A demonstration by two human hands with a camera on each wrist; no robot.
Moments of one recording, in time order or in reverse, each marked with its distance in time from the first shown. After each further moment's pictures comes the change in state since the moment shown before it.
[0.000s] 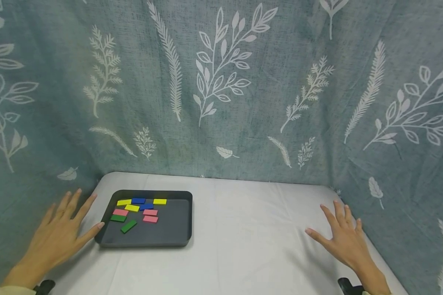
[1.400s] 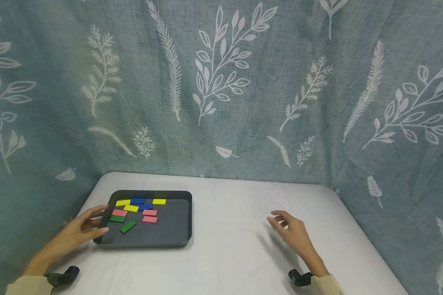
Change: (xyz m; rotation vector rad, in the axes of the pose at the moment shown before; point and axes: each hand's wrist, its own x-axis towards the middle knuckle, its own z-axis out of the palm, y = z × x) left_hand 0.014 -0.013 0.038 -0.936 -0.419 -0.276; right_hand 0.041 -0.083 0.085 0.416 0.010 0.091
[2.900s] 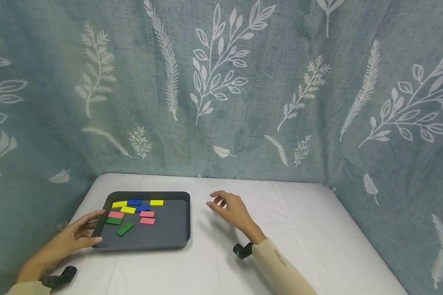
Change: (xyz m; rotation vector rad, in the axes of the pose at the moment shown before) left_hand 0.002 -0.020 -0.002 -0.115 -0.075 0.001; right_hand 0.063 -0.133 0.090 0.075 -0.147 -0.316
